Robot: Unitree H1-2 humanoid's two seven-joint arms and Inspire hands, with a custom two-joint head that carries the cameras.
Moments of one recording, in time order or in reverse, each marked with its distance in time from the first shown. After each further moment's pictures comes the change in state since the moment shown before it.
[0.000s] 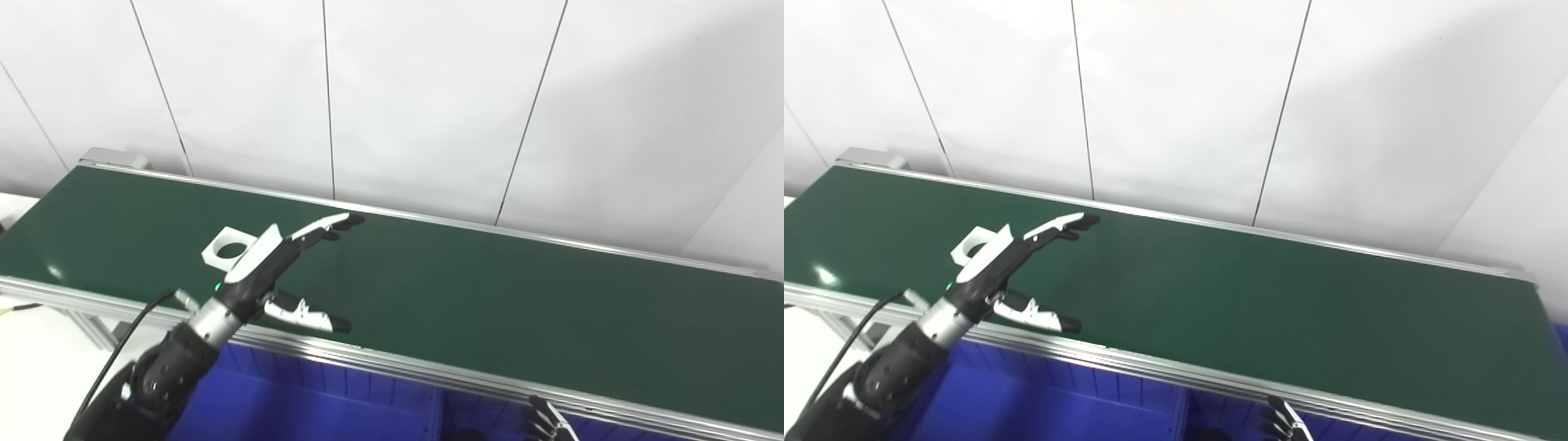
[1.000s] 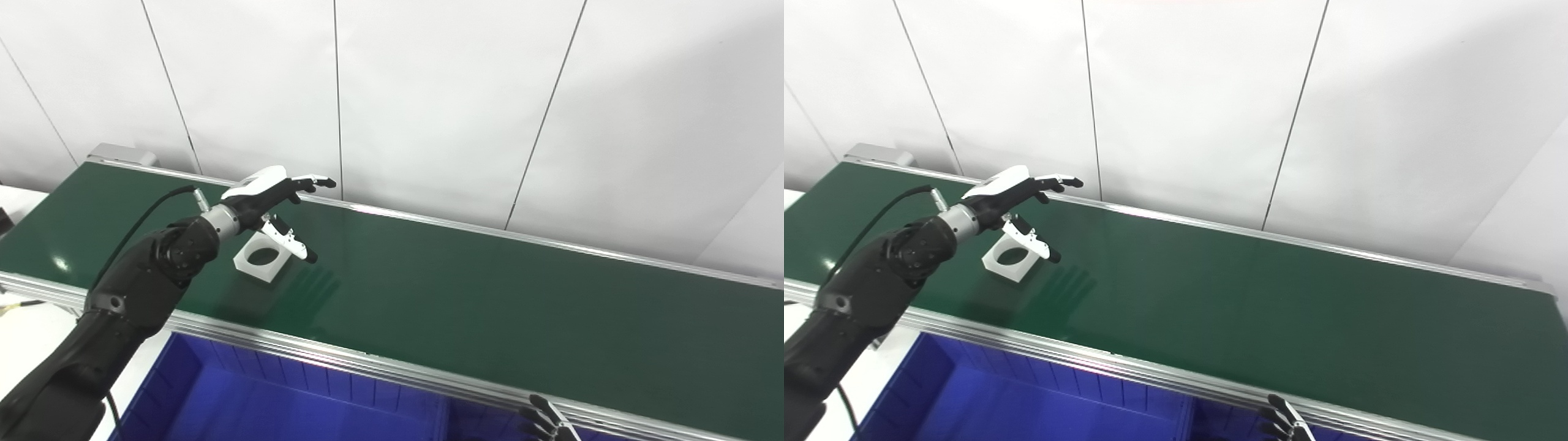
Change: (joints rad) left arm -0.384 0.094 -0.033 0.542 0.283 0.083 -0.162; right arm -0.026 -0.030 0.040 0.015 0.037 0.000 -0.001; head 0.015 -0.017
